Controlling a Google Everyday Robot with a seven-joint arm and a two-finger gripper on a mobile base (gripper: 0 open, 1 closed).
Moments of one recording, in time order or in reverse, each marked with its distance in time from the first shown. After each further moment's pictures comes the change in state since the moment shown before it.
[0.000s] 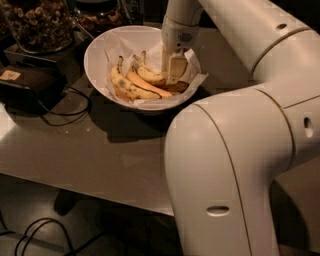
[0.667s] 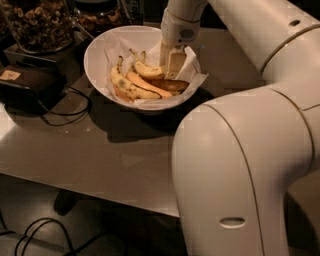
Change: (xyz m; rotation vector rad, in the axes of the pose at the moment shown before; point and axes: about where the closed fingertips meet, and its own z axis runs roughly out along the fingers) arm -0.008 -0.008 -0.015 0.084 -0.027 -0.060
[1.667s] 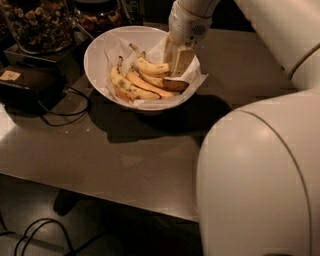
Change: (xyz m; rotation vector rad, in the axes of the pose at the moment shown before) arm -0.004 0.020 -0.025 0.044 -0.048 -0.108
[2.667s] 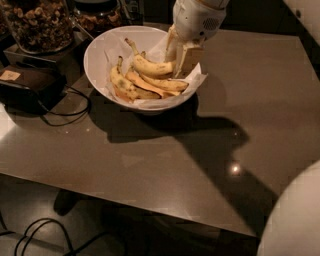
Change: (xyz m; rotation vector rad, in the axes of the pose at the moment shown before) arm -0.036 0.056 -0.046 0.030 -0.026 -0.020
